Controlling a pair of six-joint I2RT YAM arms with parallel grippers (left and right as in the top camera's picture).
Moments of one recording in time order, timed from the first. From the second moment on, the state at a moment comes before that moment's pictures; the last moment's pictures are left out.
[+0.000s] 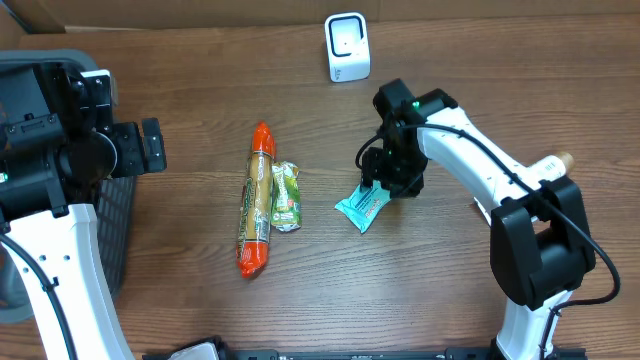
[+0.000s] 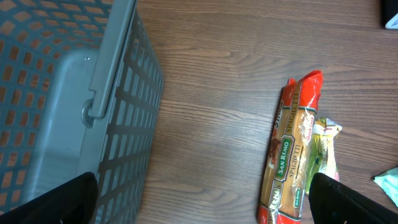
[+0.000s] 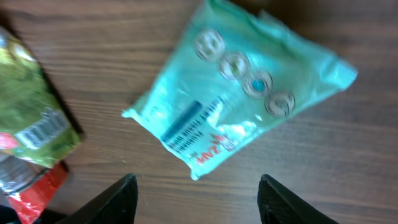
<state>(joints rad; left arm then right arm) 0.28 1.39 1.74 -1.33 -0.01 0.11 0.45 2.00 1.53 -1.12 -0.35 0.53</state>
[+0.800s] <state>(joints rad) 0.28 1.39 1.74 -1.33 -0.01 0.11 0.46 2.00 1.33 -0.93 -0.10 0.54</state>
